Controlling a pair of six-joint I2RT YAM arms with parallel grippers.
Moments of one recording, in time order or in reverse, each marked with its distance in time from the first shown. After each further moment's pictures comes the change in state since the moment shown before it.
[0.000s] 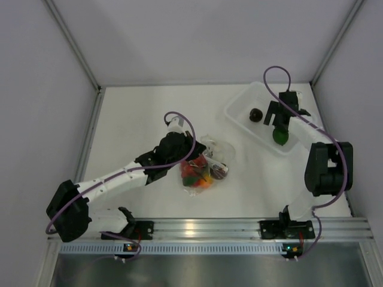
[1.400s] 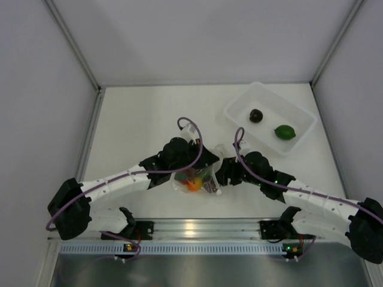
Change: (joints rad) left arm -0.061 0.012 -0.030 0.106 0.245 -0.027; right arm 0.763 -0.710 -0.734 0.358 -0.420 0.315
